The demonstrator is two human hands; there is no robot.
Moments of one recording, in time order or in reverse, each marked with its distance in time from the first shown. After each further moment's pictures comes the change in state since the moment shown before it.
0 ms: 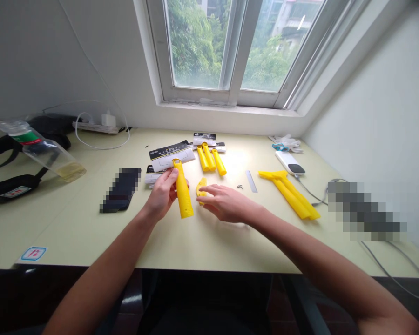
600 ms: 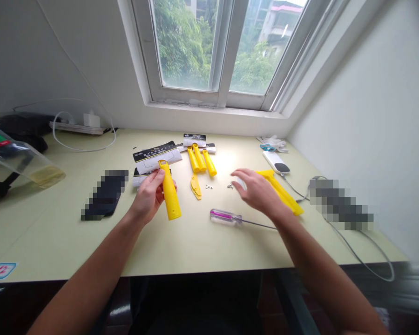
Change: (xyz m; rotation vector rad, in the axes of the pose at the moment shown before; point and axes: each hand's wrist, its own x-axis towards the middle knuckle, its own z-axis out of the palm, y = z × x) left_hand 0.002 0.004 -0.002 -0.023 0.050 -0.009; right_hand -0.069 0.040 -0.027 -0.084 0.211 0.612
